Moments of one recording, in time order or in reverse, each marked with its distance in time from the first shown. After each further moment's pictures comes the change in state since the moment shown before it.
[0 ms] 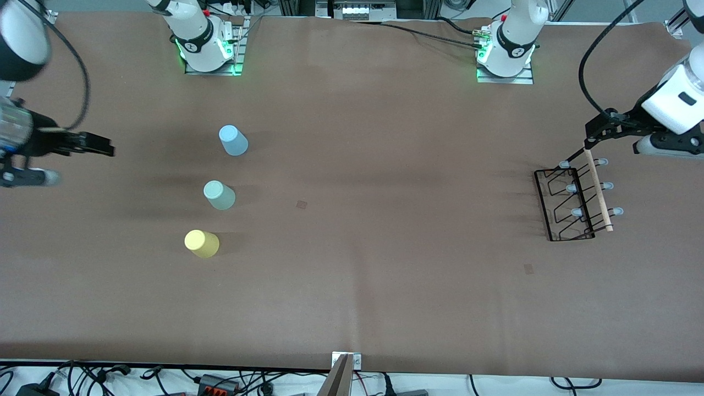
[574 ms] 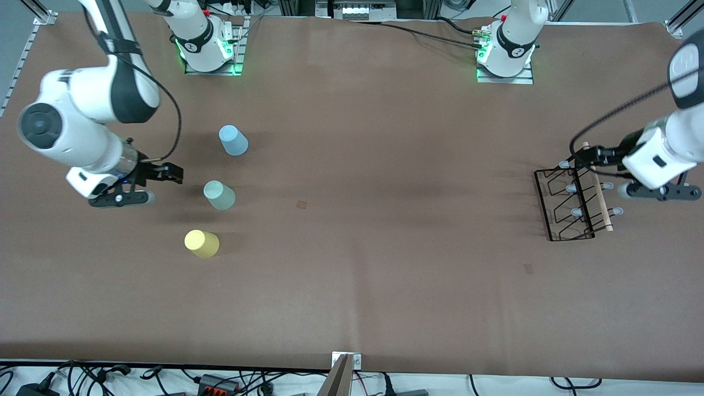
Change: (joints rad) left arm 0.055 0.218 0.018 0.072 0.006 -0.049 0.002; right arm 0.087 -0.029 0.013 -0.485 0.000 0.623 0.057
